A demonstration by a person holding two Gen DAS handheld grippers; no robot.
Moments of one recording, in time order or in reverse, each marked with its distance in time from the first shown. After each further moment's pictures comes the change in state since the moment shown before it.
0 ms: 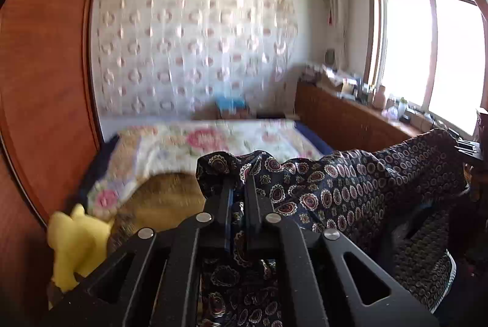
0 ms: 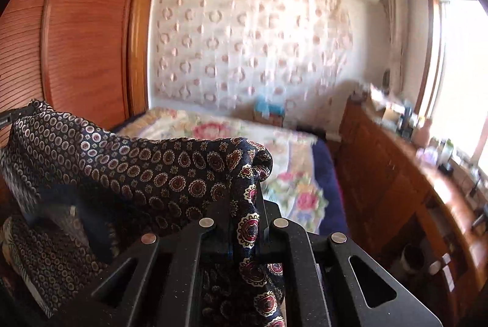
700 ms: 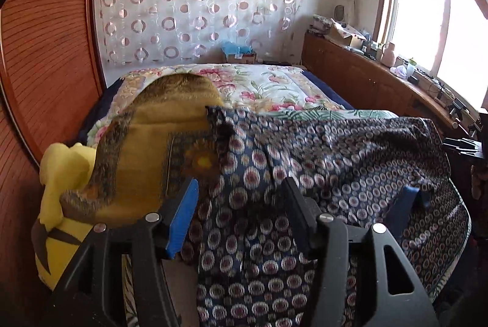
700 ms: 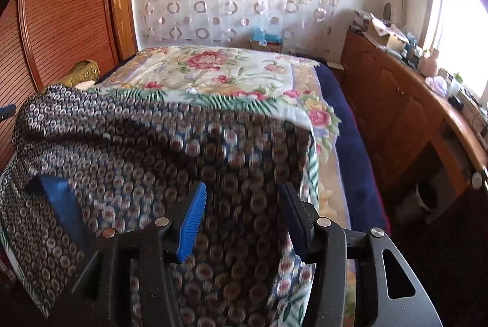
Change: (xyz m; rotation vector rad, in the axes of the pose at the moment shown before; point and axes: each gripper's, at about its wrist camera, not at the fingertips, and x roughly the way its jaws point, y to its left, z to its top) left arm 0.006 0.005 -0.106 -0.006 0.184 0.029; right arm 0.011 0.024 -0.117 0.081 0.263 -0.005
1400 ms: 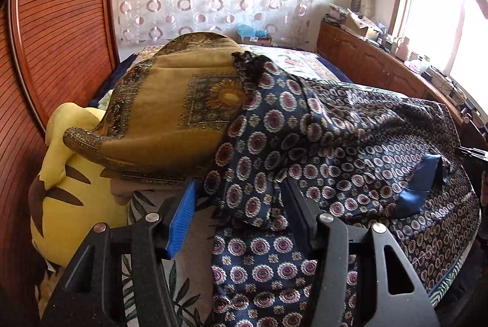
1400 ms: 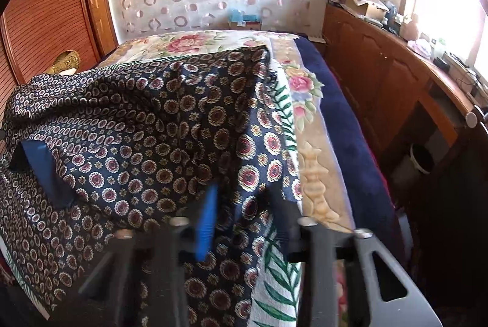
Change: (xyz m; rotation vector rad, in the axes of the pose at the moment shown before) left arm 0.012 0.021 -0.048 -0.060 0.058 0.054; right arm -0.016 -0.043 -0.042 0.093 0.071 -0.029
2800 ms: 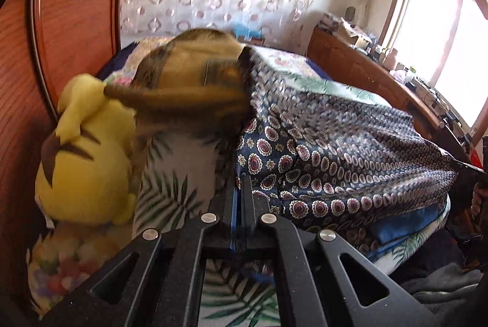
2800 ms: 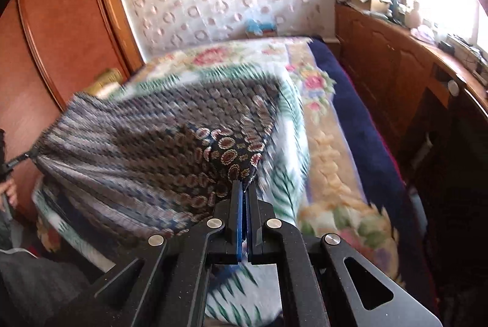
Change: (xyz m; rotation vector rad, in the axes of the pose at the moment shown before) left arm -0.077 0.012 -0.050 -0.078 0.019 -0.079; right arm -0.089 -0.033 -0.045 0.069 -0.027 0.126
